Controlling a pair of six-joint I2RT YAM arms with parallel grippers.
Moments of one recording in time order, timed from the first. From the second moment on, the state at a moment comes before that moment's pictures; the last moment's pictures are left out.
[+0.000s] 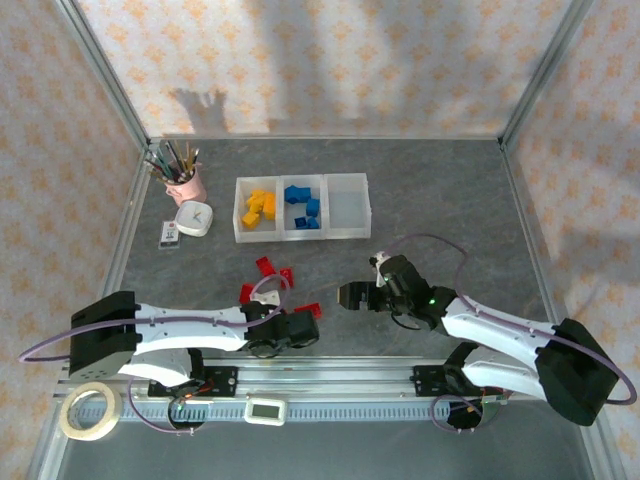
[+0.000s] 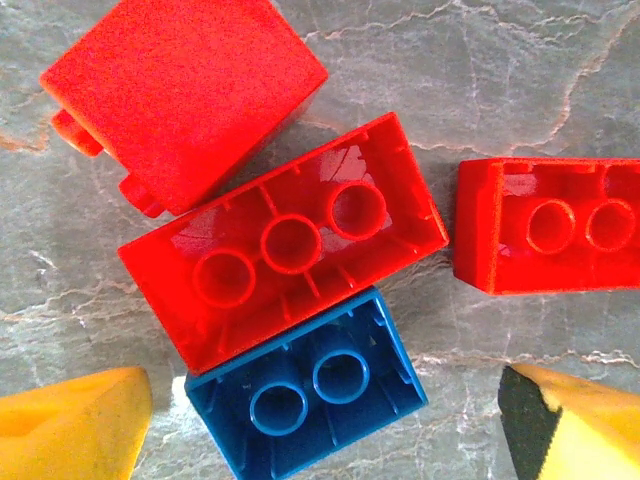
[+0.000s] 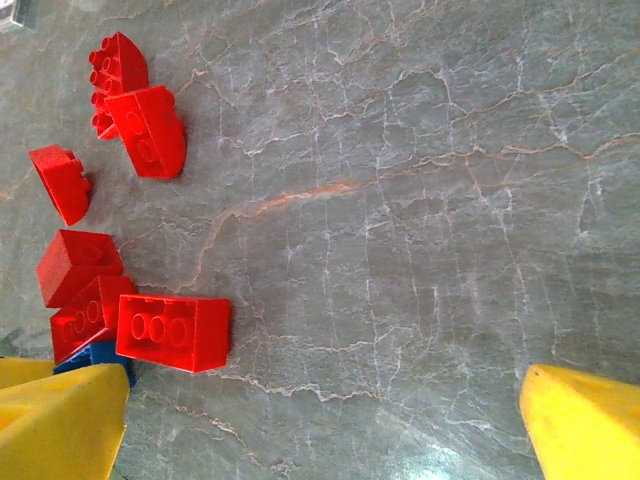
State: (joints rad) left arm -1.23 1.33 0.66 -0.74 -0.31 -1.58; right arm 0.77 1.07 0.41 -0.11 -0.17 0.70
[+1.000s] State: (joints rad) left arm -1.21 1.35 0.83 -0.84 -0.42 -1.49; right arm 0.77 1.07 0.44 -0.13 -0.11 0.67
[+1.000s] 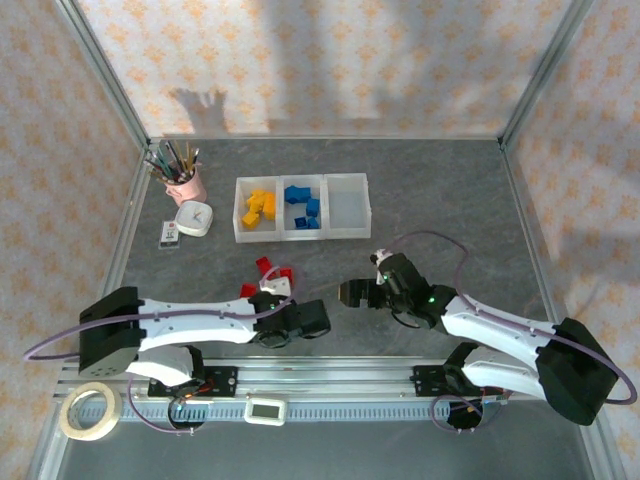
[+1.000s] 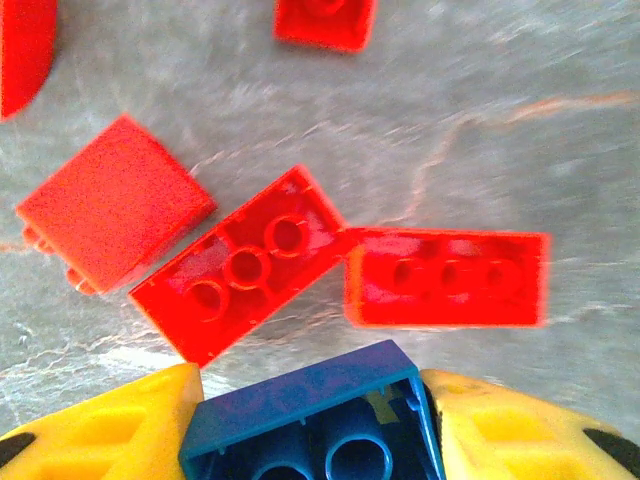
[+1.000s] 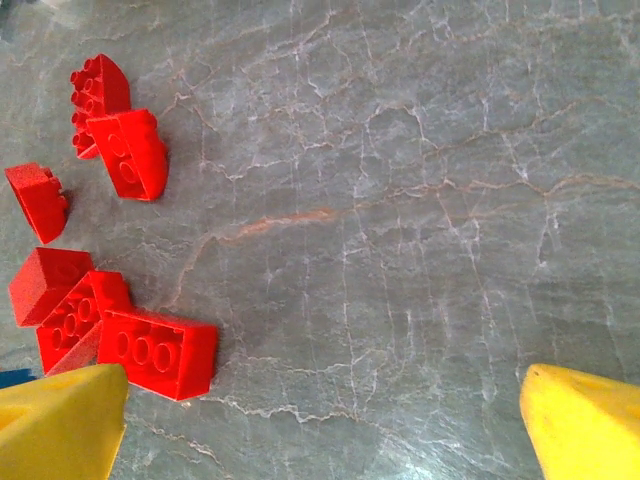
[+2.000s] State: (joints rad) left arm -0.54 2.09 1.71 -0.62 -0.50 -0.69; right arm 0.68 1.23 0.69 -0.16 0.06 0.56
